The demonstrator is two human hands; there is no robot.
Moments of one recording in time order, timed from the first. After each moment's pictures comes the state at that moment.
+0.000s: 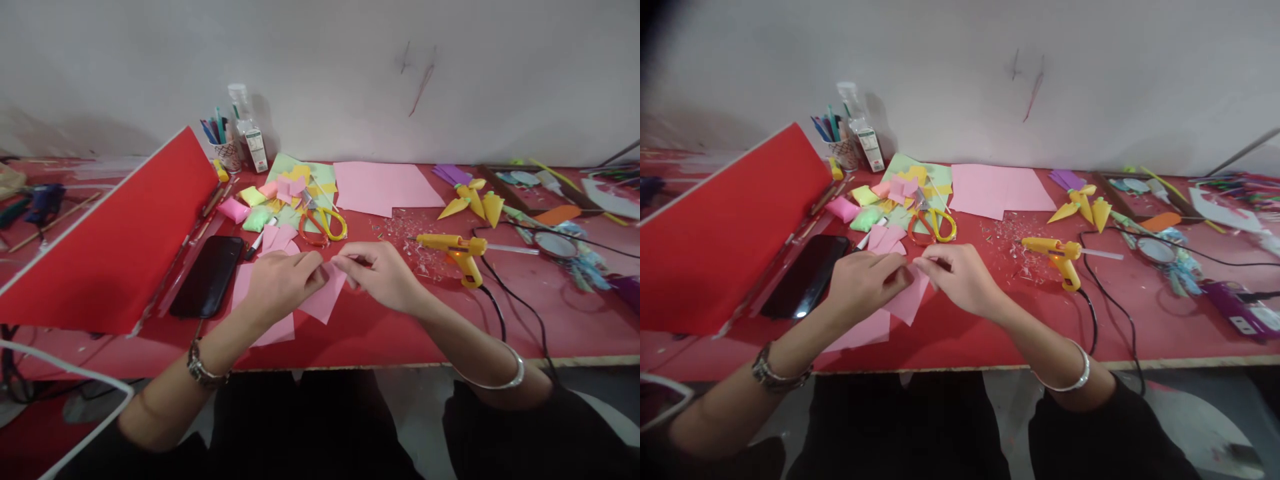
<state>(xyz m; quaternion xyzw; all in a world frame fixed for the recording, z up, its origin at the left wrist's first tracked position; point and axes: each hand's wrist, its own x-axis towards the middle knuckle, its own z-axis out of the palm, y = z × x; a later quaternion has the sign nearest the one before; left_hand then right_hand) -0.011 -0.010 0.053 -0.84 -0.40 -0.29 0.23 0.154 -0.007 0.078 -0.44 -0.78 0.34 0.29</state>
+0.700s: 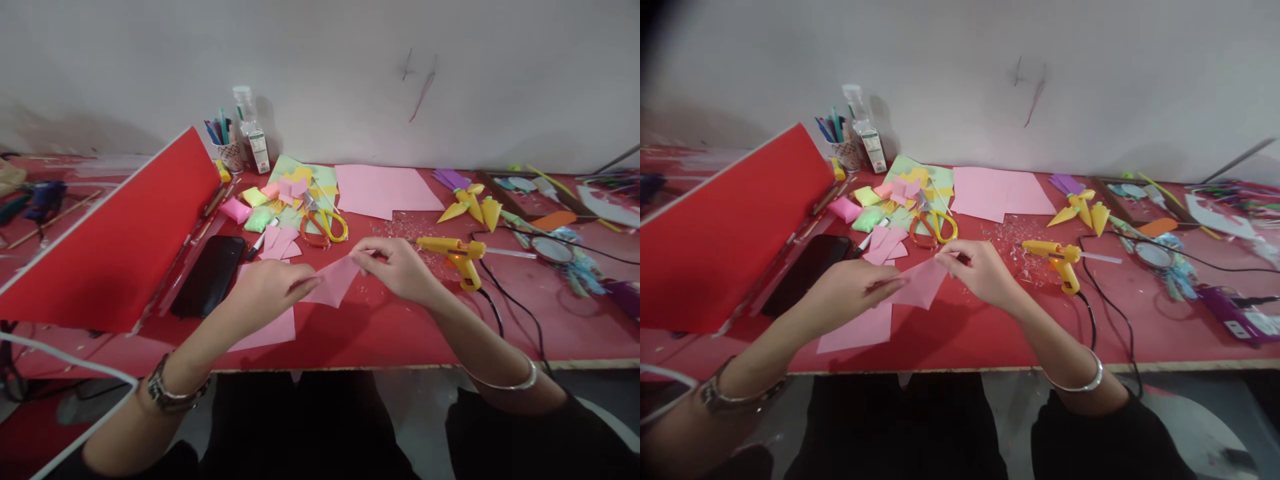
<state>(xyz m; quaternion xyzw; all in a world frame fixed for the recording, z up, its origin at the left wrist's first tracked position) -0.033 -0.017 0.070 -0.87 -0.46 -0.11 -0.11 0.172 0.003 0.073 -0.44 -0.80 0.28 0.29</state>
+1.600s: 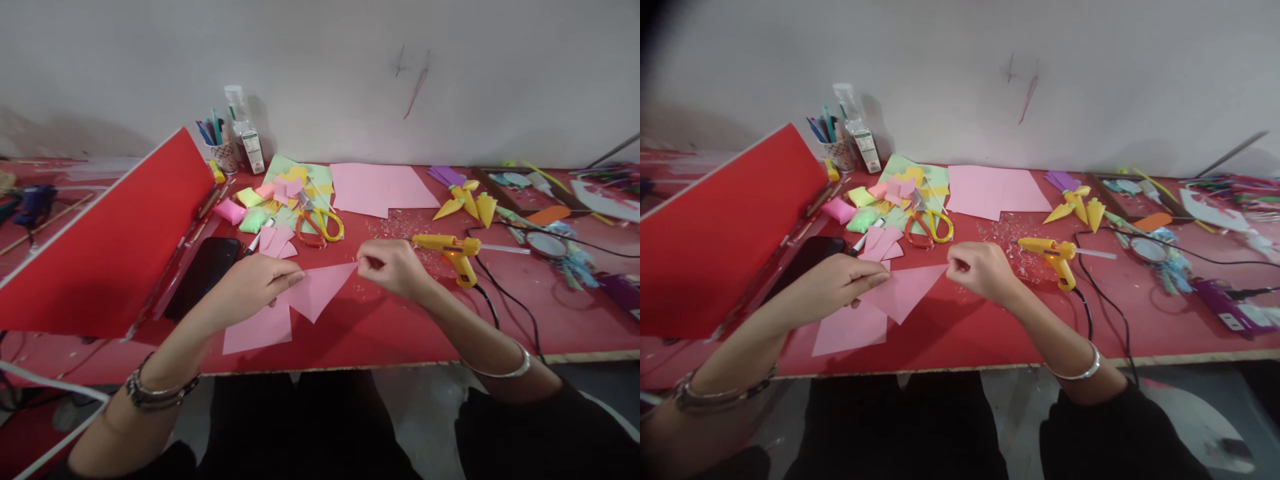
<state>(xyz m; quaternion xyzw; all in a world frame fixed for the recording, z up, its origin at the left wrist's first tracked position) -0.045 -0.009 0.080 -0.82 -0.48 -0.08 -0.30 0.191 0.011 0.053 -0.42 -0.86 0.07 0.29</state>
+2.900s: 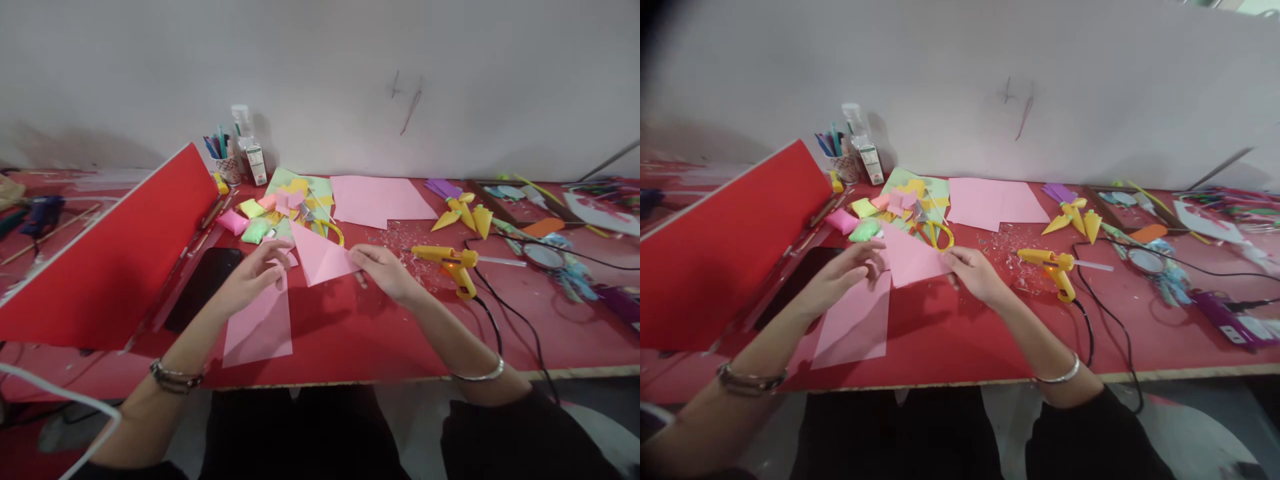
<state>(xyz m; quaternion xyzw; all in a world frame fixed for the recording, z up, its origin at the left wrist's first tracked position) -0.057 0.013 0.039 -0.71 -0.43 -0.36 -0.42 0.174 0.019 0.053 -0.44 -0.65 0.51 0.34</state>
